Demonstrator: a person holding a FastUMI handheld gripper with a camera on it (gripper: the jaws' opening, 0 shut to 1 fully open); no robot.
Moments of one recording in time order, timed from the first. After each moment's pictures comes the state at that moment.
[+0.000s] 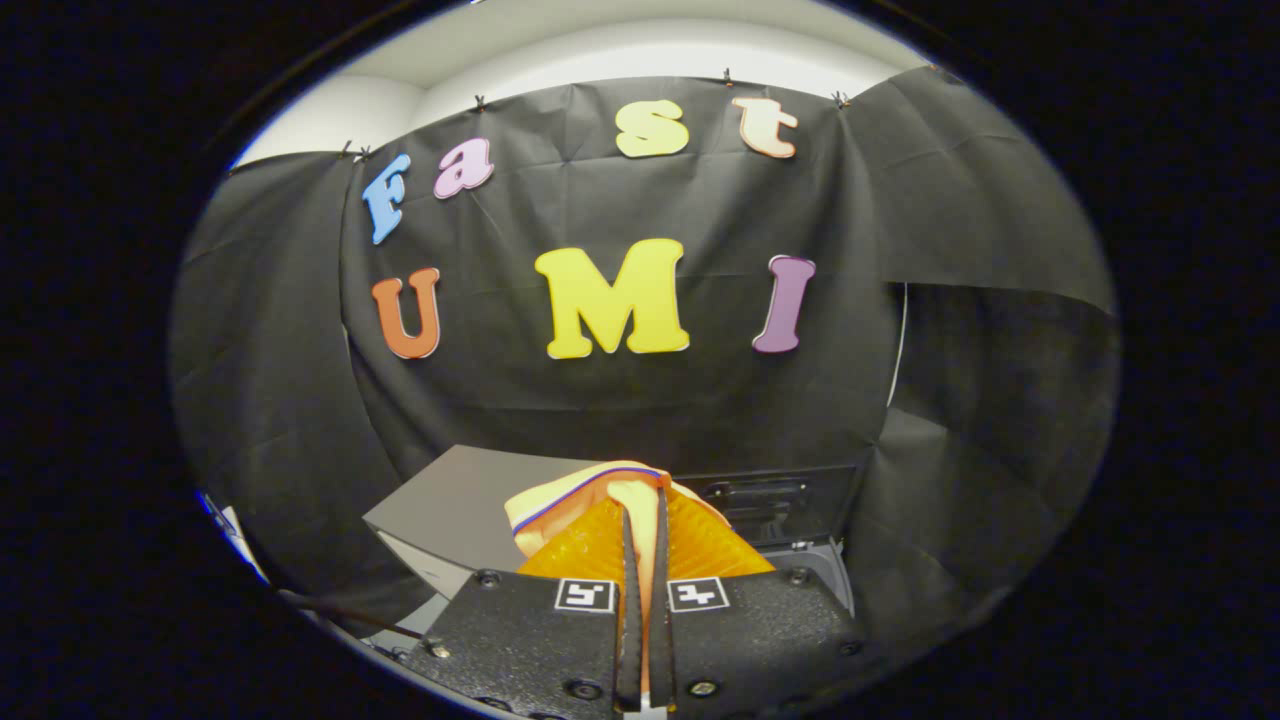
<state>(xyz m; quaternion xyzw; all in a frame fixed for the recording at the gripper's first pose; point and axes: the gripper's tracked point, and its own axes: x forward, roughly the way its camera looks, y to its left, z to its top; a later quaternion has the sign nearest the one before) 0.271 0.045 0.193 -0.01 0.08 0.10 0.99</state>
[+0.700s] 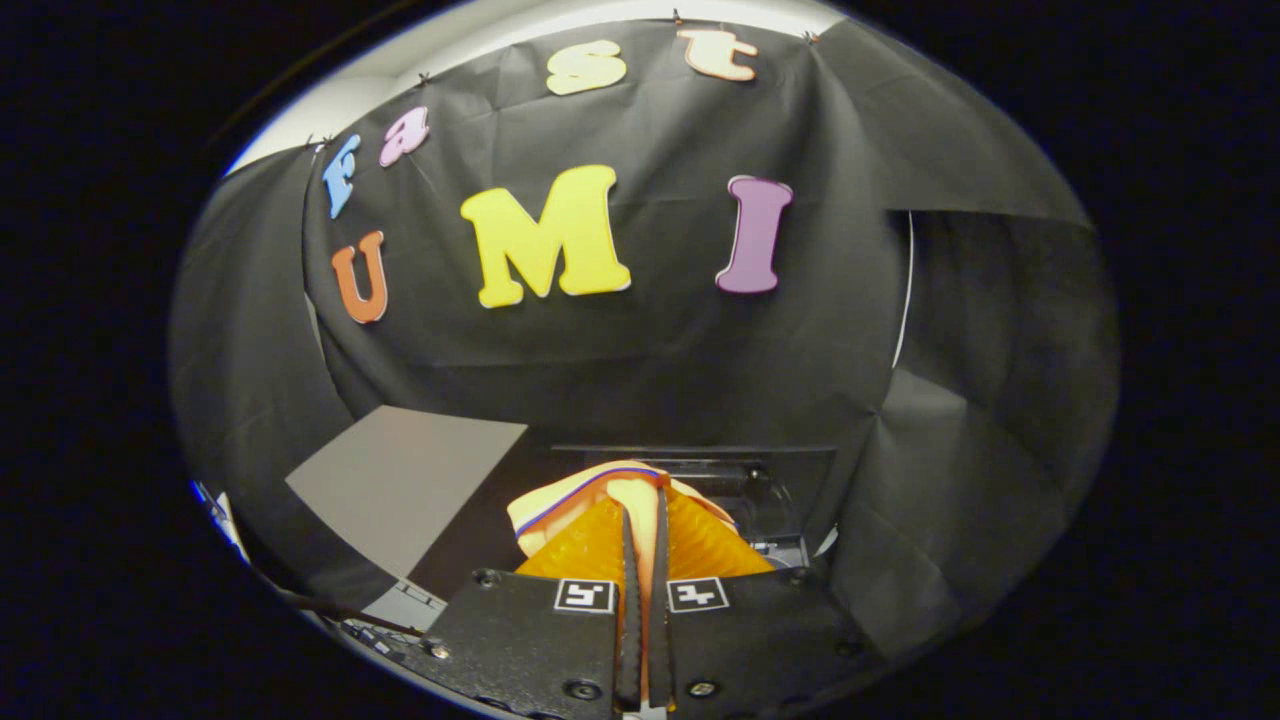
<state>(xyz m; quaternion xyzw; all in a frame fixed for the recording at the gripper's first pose) 0.434 -0.063 0.098 0.00 0.17 0.13 0.98</state>
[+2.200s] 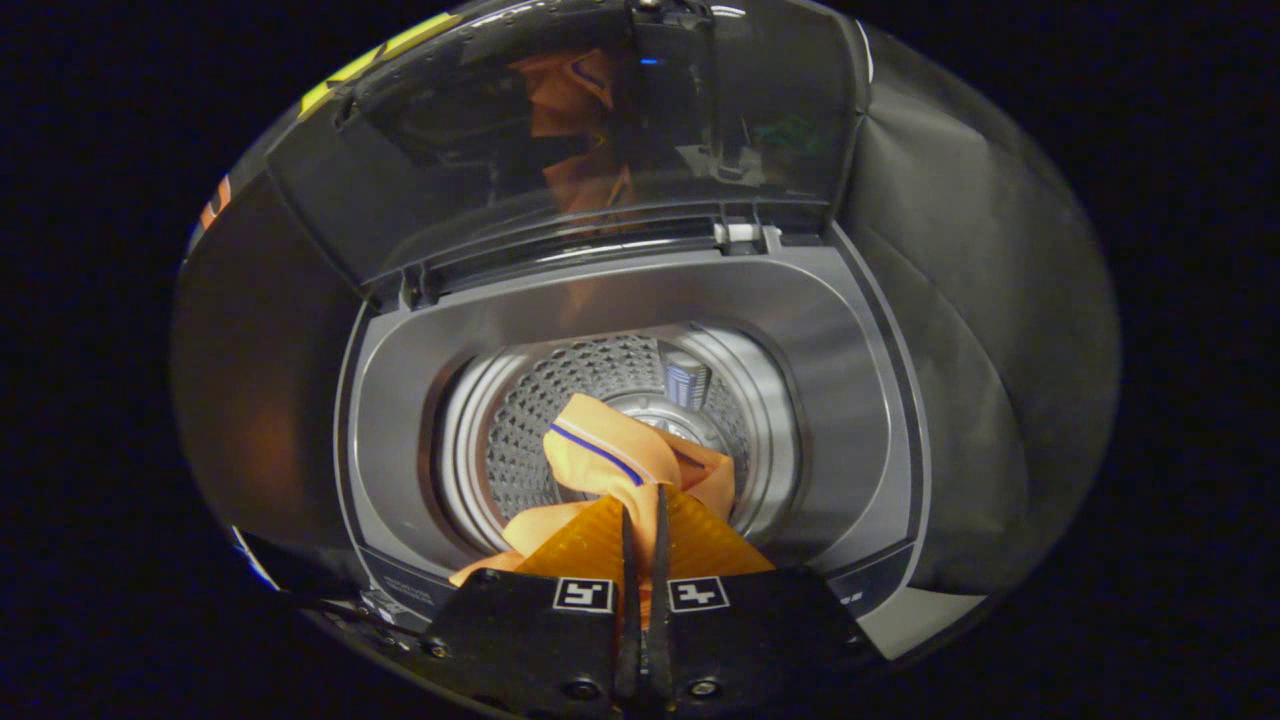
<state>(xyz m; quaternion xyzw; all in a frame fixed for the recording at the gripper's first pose) 0.489 -0.140 -0.231 0.04 0.49 0.01 0.87</state>
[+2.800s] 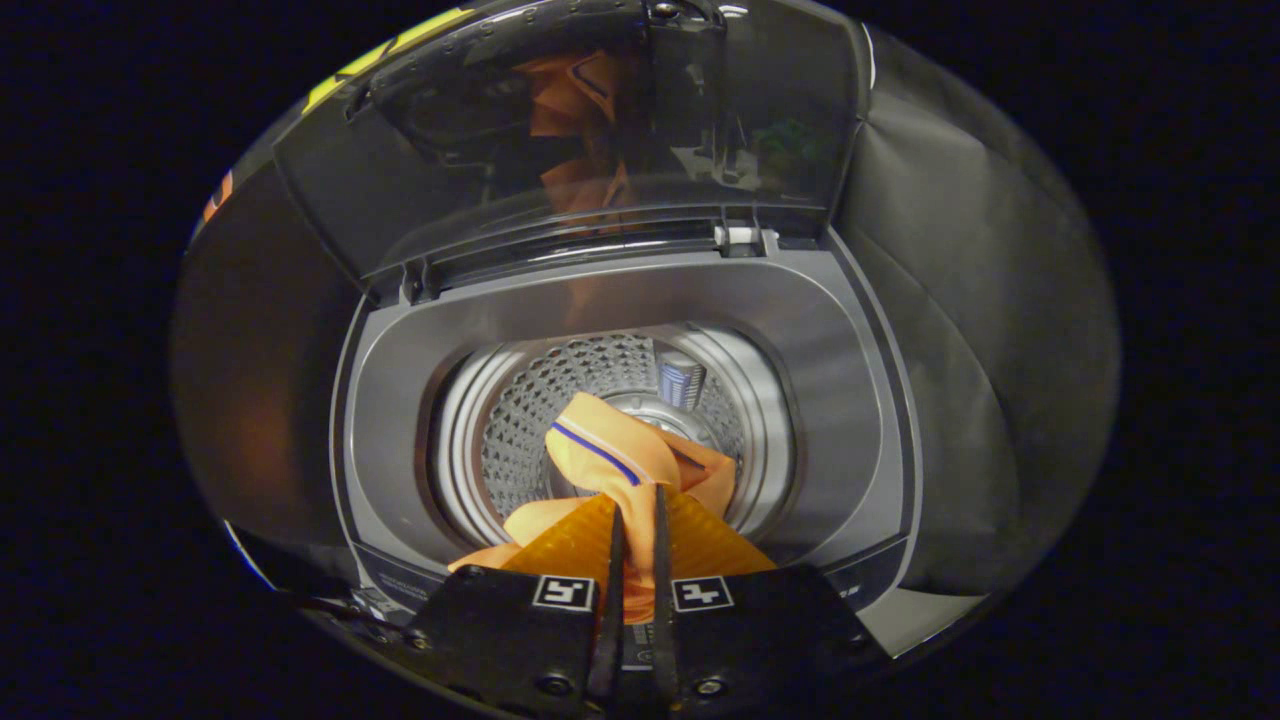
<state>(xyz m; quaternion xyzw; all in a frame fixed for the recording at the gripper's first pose) 0.484 -0.135 -0.228 0.02 0.49 0.01 0.87</state>
